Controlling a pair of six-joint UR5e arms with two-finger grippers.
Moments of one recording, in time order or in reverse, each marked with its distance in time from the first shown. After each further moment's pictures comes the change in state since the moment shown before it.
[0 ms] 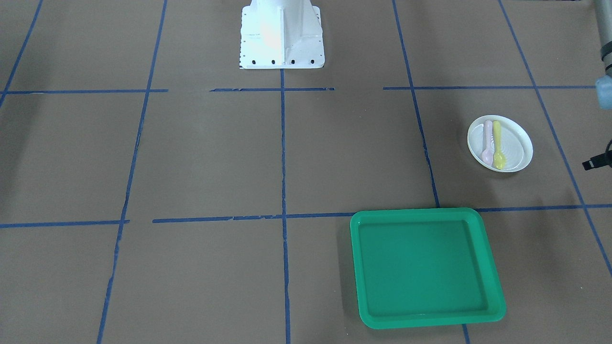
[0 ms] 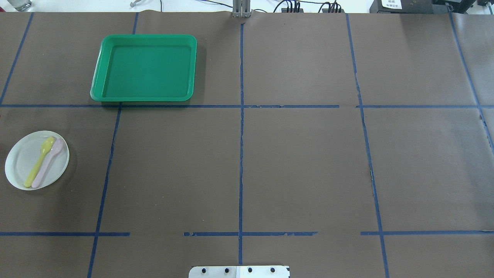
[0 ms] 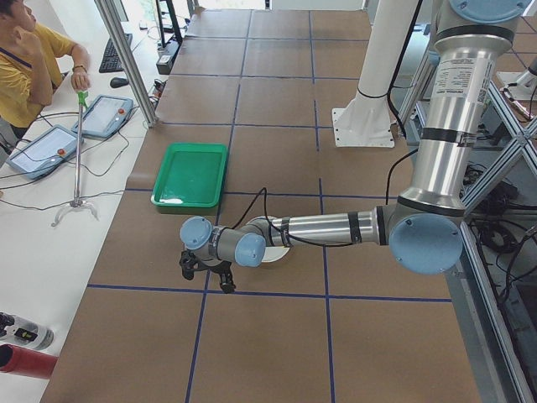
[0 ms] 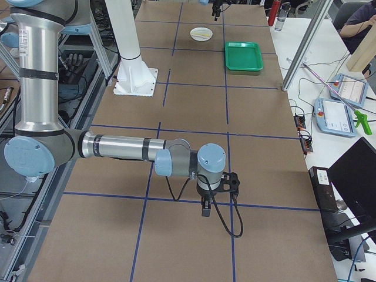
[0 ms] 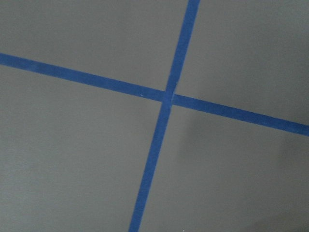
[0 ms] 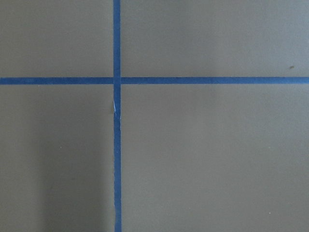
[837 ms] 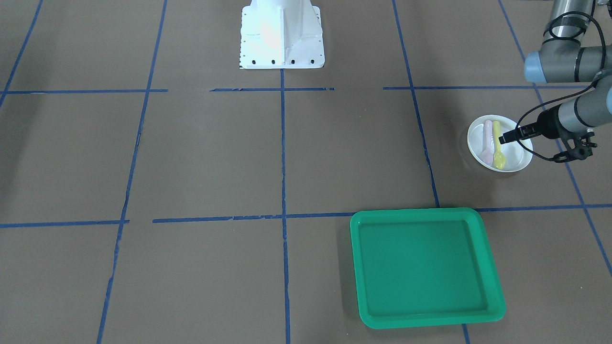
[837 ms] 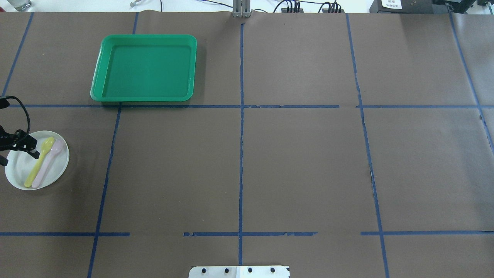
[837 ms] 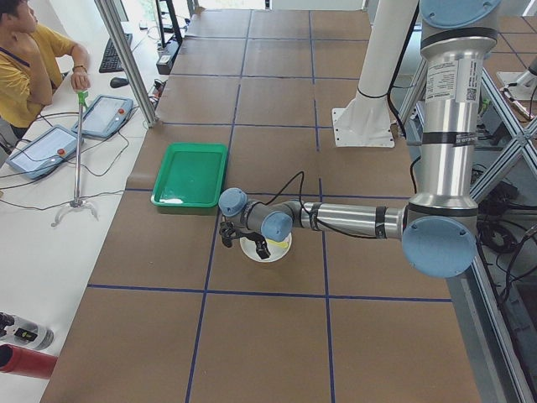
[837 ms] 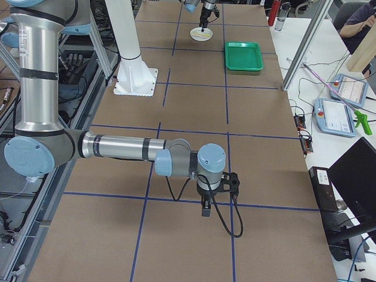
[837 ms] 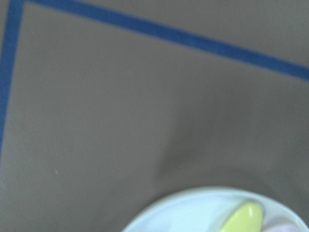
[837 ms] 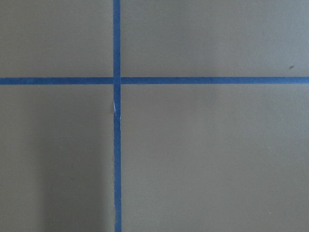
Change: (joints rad) left arm 0.229 0.156 -0.272 -0.020 -0.025 -0.215; right arm 0.000 0.000 0.000 0.000 0.000 0.001
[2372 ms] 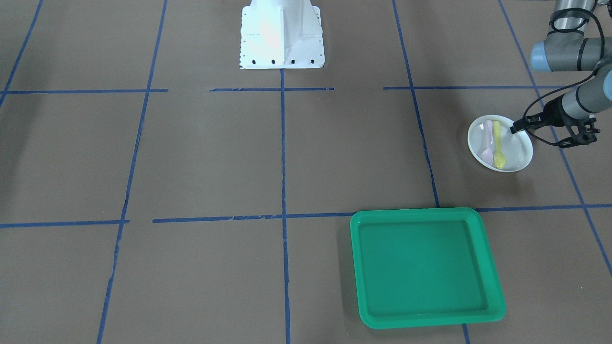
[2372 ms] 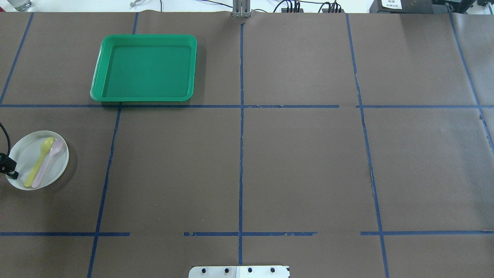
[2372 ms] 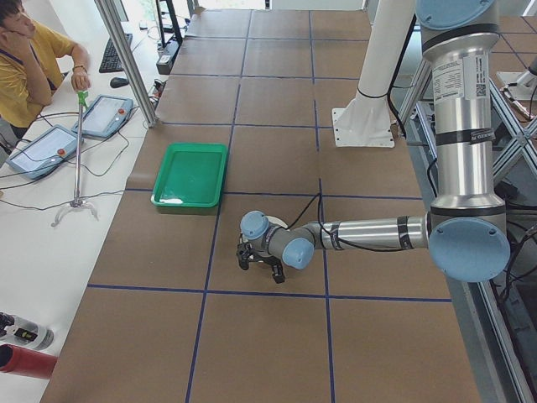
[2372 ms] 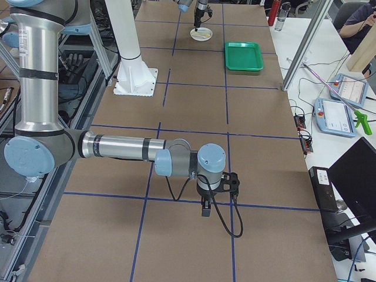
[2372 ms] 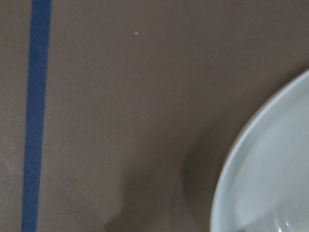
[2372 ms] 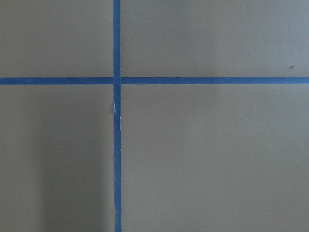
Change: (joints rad) left arm 0.022 0.113 0.050 -0.192 0.070 -0.005; right arm 0.000 0.000 0.000 0.000 0.000 -0.001
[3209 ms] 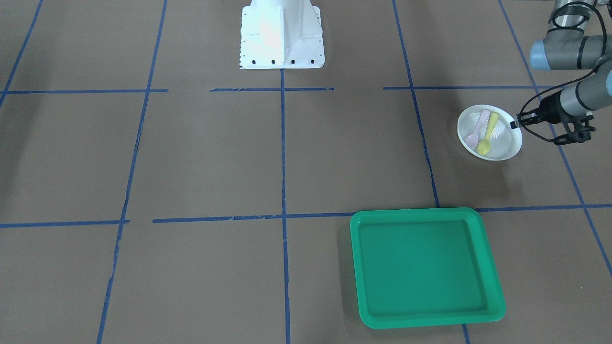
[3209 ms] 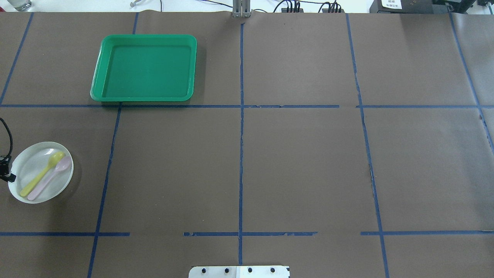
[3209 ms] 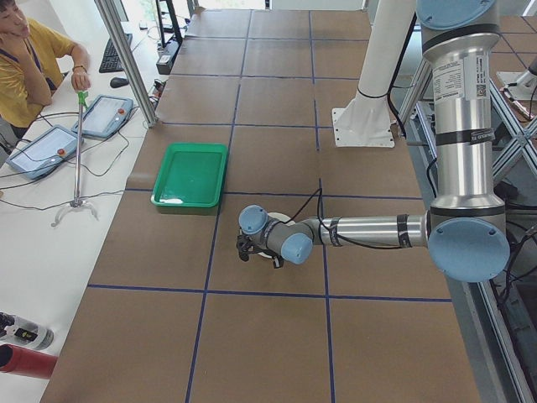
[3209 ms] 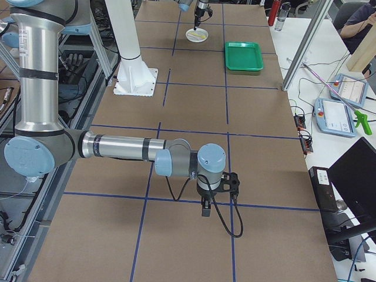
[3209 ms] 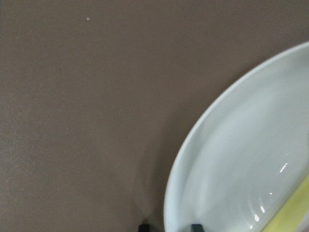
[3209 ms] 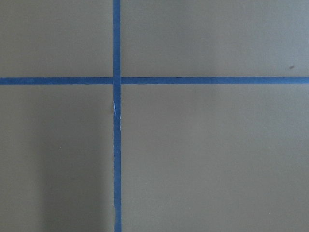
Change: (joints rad) left arm -0.008 0.002 -0.040 0.002 -0.092 -0.002; right arm 0.000 0.000 0.000 0.000 0.000 0.000
